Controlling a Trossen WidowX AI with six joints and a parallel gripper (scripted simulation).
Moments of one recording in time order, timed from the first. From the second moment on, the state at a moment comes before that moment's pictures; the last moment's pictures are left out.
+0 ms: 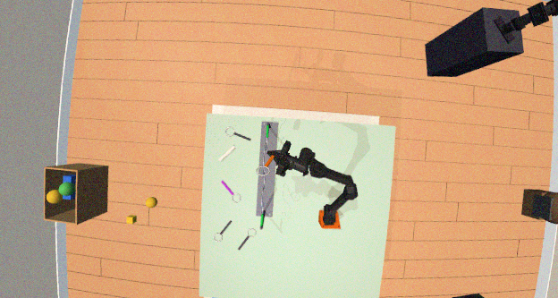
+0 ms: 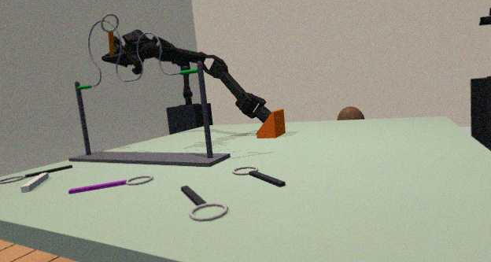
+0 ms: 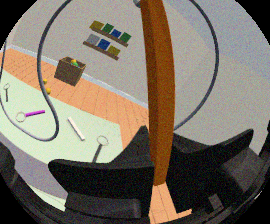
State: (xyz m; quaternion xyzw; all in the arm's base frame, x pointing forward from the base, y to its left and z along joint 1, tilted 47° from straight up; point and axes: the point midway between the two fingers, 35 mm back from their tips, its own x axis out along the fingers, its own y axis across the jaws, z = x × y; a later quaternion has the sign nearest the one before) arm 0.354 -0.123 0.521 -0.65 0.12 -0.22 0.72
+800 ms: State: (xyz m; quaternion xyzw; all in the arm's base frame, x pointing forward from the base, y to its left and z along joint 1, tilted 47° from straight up) arm 0.353 -0.123 0.534 -0.75 0.10 -0.22 0.61
